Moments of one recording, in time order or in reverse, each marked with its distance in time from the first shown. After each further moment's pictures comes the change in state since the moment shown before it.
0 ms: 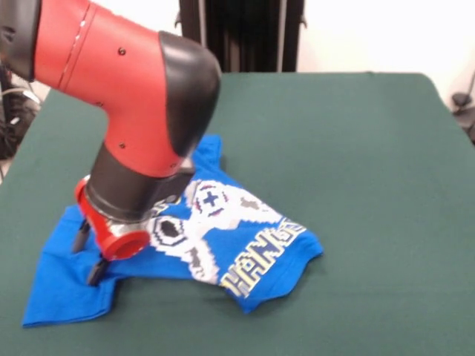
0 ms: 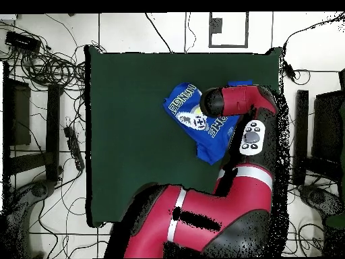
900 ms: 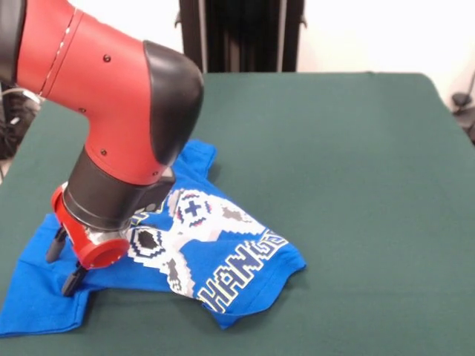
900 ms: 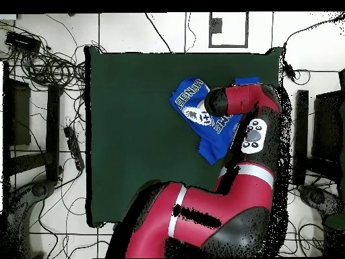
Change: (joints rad) arm -0.002 0.035 -0.040 -0.050 -0.018 -0.028 0.000
